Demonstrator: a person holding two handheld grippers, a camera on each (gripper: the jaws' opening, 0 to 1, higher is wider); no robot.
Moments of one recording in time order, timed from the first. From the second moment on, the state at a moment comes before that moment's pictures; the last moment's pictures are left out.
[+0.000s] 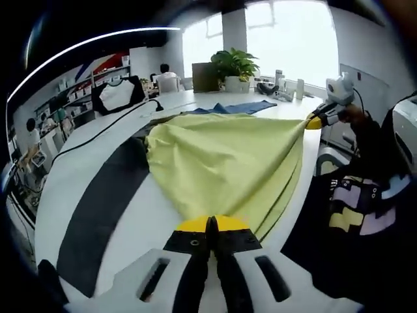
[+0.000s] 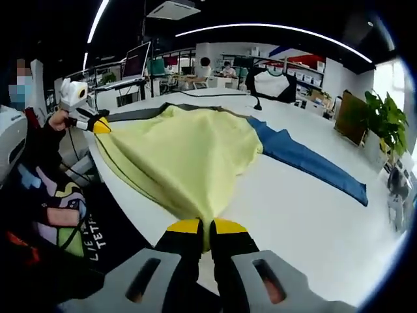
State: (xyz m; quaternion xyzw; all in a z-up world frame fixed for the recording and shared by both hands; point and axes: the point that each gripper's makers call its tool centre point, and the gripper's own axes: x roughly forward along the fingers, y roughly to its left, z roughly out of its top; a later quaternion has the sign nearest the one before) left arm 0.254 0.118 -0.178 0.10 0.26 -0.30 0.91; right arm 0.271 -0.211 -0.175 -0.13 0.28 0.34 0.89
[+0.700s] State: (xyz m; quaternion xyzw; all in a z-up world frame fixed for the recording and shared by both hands) left arm 0.243 0.114 -0.175 0.08 0.25 -0.33 0.91; right arm 0.250 -0.221 -0.175 -0.11 0.30 0.37 0.88
